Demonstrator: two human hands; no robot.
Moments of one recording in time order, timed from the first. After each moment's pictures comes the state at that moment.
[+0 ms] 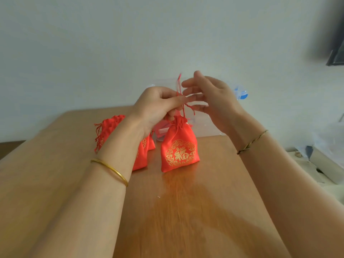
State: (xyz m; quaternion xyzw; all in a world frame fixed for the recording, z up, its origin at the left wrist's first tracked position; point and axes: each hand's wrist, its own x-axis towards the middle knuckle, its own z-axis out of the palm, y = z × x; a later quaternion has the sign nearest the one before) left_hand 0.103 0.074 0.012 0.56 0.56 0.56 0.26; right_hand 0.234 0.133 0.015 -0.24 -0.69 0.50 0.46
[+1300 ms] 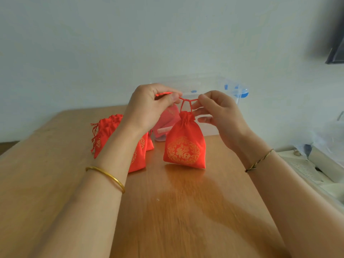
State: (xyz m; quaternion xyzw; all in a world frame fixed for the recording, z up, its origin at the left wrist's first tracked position) left_hand 0.089 0.079 0.001 0.63 0.56 0.54 0.06; right_hand 0.243 0.140 -0.020 -0.27 -0.68 0.48 0.50
